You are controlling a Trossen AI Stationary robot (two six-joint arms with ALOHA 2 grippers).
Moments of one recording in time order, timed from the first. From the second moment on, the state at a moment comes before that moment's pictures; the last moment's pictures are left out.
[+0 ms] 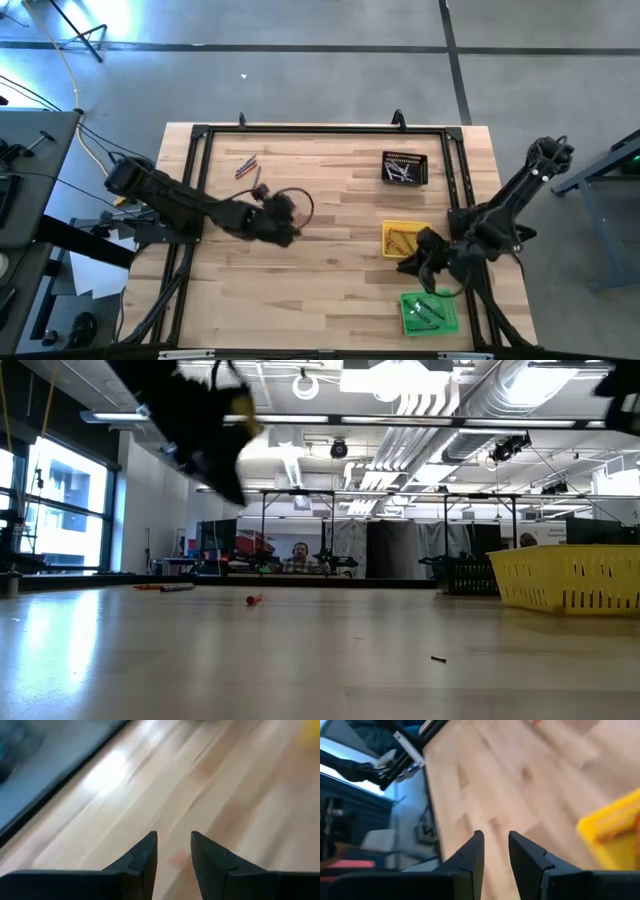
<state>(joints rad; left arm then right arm) -0.27 1.53 0.95 -0.47 -0.81 -0.60 0.84 1.01 0.66 -0.35 0.55 1.25</state>
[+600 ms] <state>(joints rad) 0.22 1.54 0.88 -0.88 -0.50 -0.55 0.44 1.00 0.66 -0.36 0.38 0.83</state>
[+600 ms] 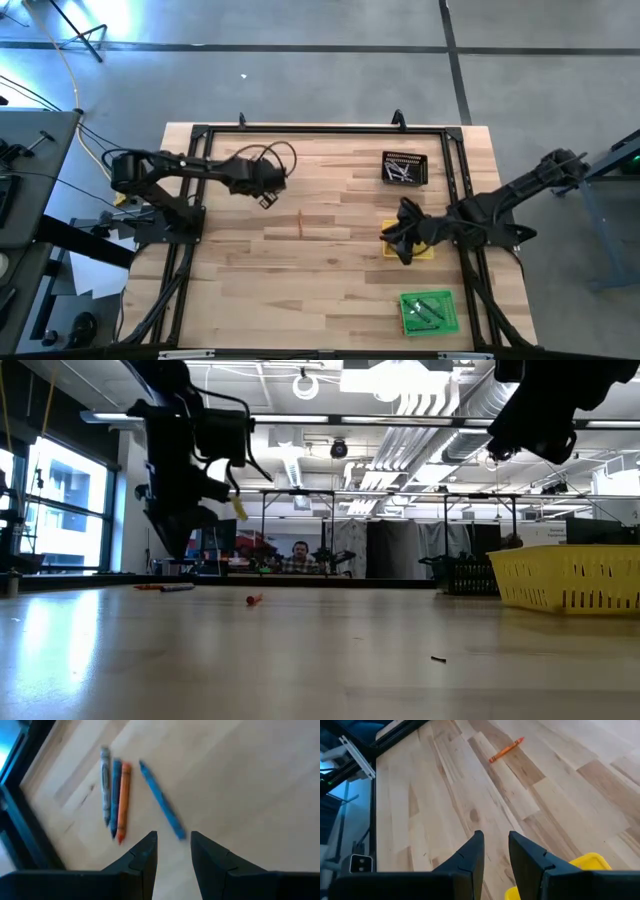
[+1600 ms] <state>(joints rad) 0.51 1.64 0.88 -0.73 -0.23 -0.43 0.40 1.00 0.66 -0.36 0.28 0.78</state>
